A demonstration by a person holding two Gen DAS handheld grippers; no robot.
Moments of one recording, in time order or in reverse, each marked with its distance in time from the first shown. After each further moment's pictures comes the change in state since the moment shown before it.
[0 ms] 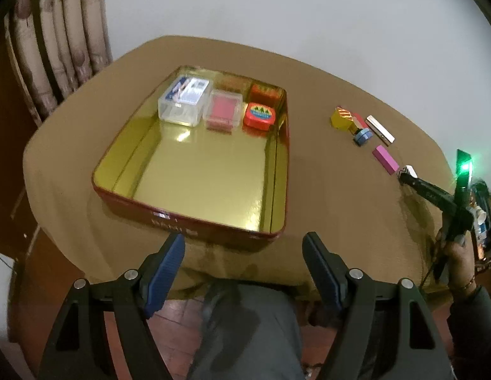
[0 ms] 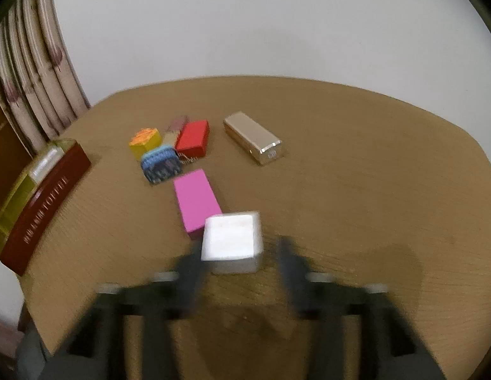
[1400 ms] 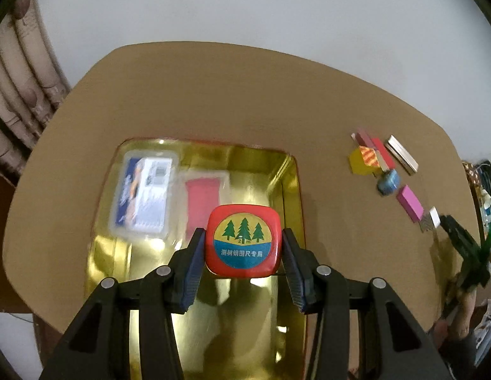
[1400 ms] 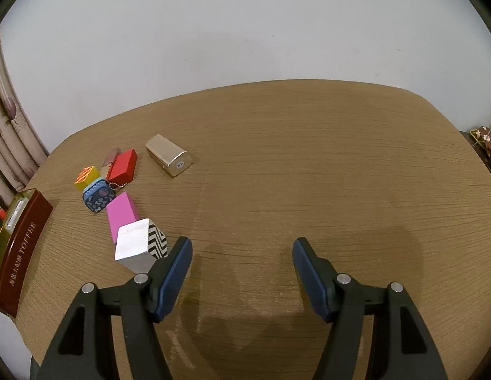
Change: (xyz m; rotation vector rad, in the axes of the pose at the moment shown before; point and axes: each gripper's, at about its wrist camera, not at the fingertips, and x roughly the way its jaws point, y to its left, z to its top) left arm 0.097 -0.013 0.152 0.161 0.128 -0.014; right arm -0.011 -0.061 -0.014 0.247 -0.072 -0.104
